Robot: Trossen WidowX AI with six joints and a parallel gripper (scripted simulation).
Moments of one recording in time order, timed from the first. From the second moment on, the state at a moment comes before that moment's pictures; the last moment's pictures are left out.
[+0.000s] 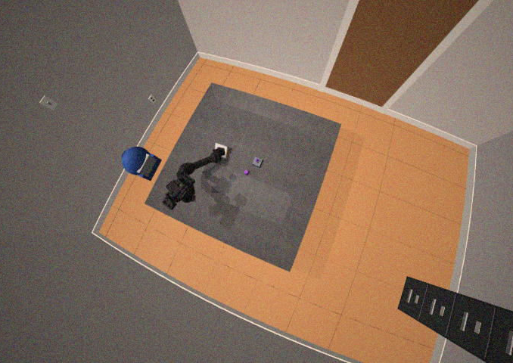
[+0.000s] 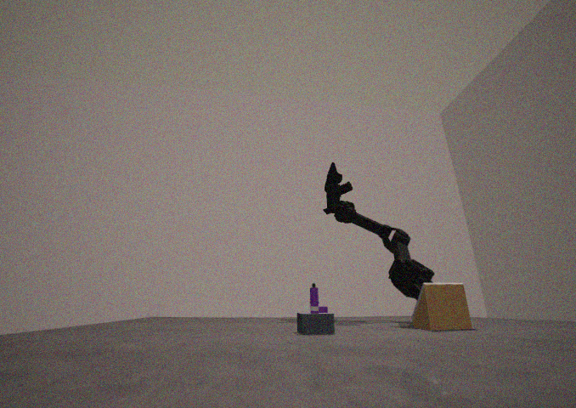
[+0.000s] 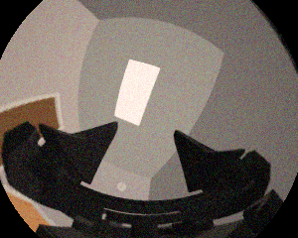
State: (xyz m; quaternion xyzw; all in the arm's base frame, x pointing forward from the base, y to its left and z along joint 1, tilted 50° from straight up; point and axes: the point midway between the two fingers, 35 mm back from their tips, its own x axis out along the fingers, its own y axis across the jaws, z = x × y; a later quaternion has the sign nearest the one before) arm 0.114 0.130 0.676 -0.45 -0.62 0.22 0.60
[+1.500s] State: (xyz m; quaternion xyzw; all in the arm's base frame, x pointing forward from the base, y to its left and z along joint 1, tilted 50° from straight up) arm 0.402 0.068 0.238 -0.26 0.38 0.13 0.88
